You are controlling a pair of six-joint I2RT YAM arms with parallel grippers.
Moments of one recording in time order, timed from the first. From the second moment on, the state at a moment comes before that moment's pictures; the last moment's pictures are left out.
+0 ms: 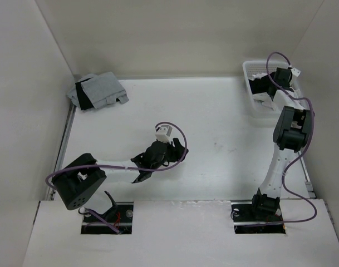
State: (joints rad) left arm -0.90 1.45 0.48 0.62 -0.20 -0.70; right arm -0.25 2.25 1.80 -0.16 0.35 0.34
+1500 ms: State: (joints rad) left arm -0.41 0.81 0.28 0.27 -0.10 -0.79; right arm 0.58 1.38 1.09 0.20 0.27 0.71
